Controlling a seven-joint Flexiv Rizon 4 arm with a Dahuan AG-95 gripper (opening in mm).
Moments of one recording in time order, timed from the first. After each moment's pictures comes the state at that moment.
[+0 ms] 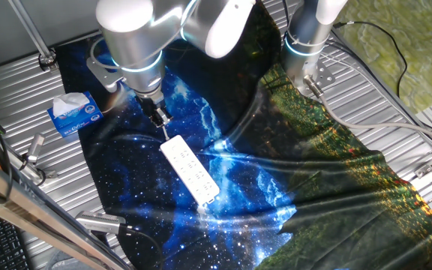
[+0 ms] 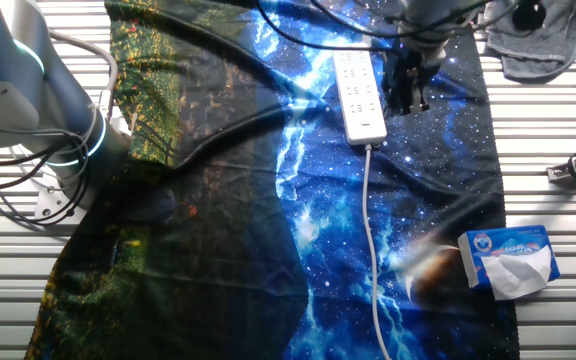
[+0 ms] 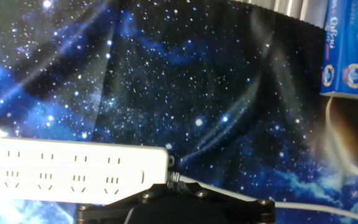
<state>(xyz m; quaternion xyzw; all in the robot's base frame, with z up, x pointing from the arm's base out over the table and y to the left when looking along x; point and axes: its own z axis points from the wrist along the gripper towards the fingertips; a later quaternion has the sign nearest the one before) 0.539 0.051 0.143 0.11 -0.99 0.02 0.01</state>
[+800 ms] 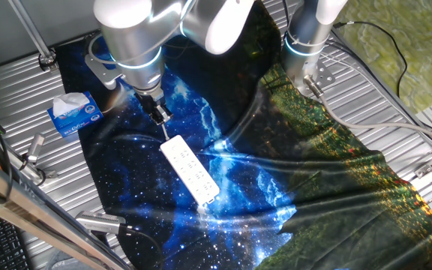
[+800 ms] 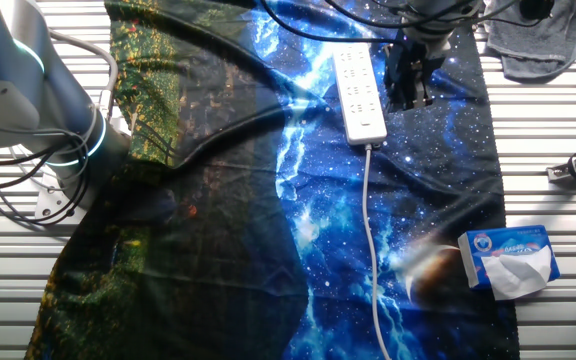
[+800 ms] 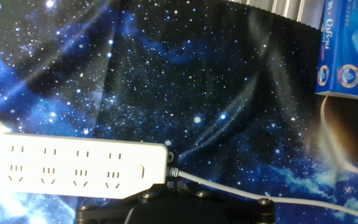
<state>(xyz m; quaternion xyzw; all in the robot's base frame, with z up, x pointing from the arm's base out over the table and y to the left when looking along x) 0.535 0.052 0.152 0.12 -0.99 0.02 0.02</state>
